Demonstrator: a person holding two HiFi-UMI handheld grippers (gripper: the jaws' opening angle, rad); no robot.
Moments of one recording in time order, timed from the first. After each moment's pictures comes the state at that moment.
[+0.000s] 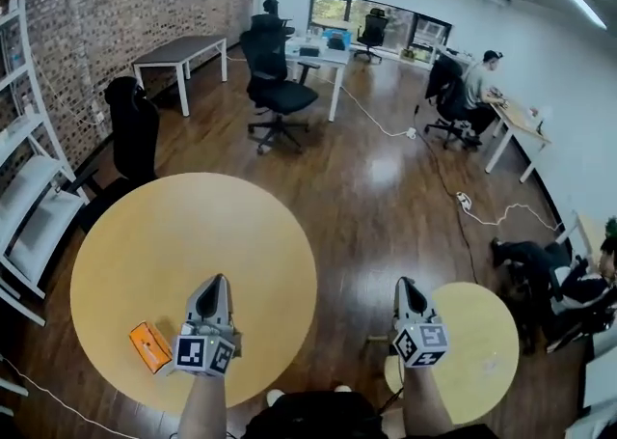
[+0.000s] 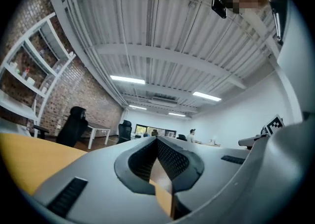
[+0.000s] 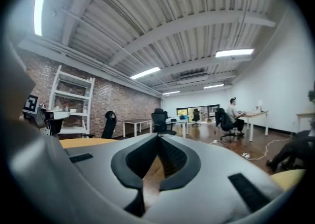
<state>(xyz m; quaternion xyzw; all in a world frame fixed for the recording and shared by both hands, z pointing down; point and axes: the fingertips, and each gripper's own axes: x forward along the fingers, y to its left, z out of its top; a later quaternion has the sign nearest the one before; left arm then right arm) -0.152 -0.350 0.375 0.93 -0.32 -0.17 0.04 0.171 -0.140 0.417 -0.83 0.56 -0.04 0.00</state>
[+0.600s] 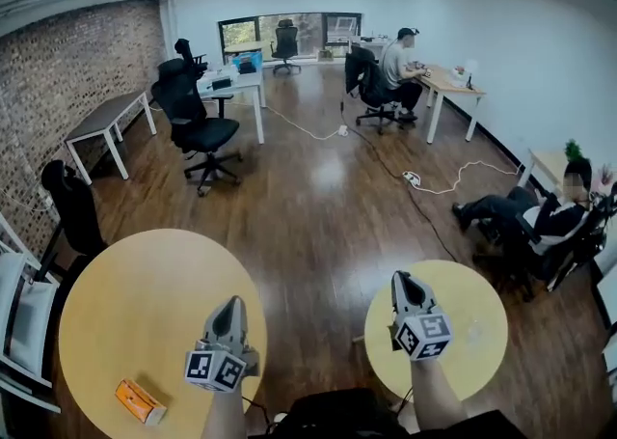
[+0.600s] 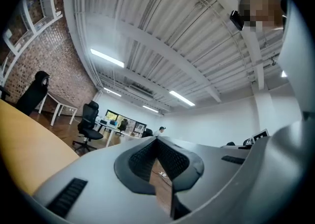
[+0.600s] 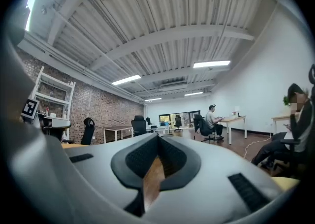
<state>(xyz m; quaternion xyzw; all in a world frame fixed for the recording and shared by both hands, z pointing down) 0.021 -0.261 0.371 0.97 -0.15 -0.16 0.13 0.271 -0.009 0.394 -0.88 0.47 -0.02 0.03</state>
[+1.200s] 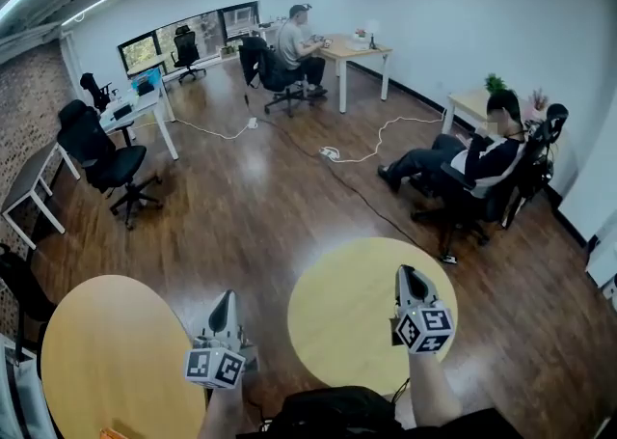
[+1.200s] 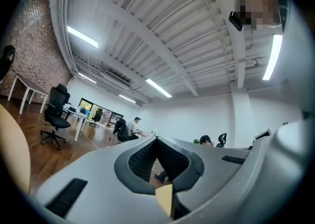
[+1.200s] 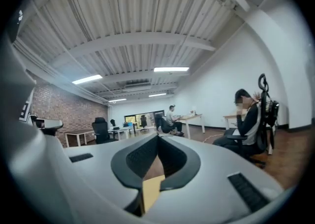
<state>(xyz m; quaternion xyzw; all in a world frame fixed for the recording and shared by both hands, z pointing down) 0.225 -0.081 0.366 0.98 -0.01 -0.13 0.12 0.389 0.259 0.424 -0.96 0.27 -0.05 0.08</state>
